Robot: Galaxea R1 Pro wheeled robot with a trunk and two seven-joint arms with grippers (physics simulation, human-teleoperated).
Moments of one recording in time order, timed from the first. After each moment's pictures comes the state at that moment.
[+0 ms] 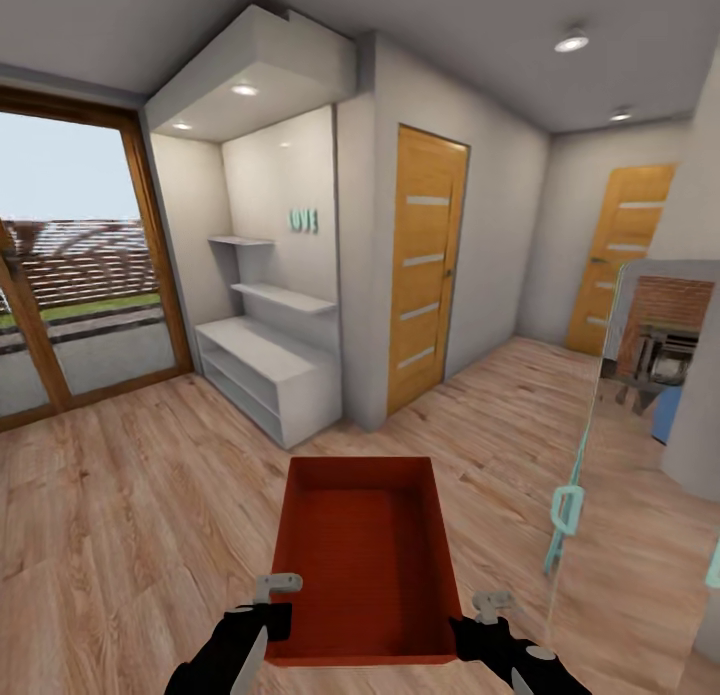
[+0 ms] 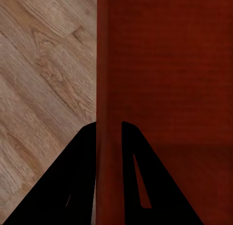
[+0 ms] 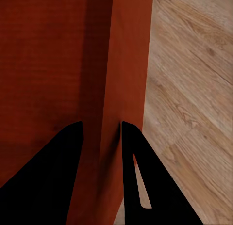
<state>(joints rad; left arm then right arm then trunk) -0.43 -0.16 0.10 -0.58 -0.10 0.37 0.10 -0.44 -0.04 0.08 -0.36 -0.11 -0.01 0.26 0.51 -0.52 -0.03</state>
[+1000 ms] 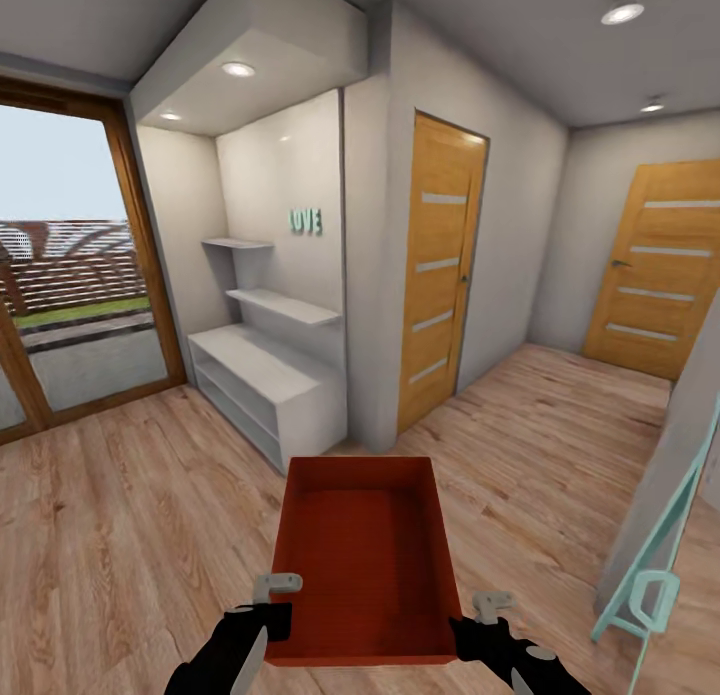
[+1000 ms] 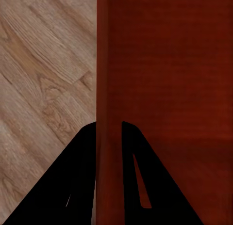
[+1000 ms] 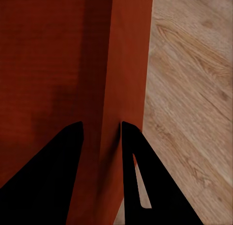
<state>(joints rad) -0.43 -0.15 0.10 -0.58 -0.10 0.37 0.10 -0.44 -0.04 0.08 -0.35 -0.11 -0.01 0.26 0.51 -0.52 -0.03</state>
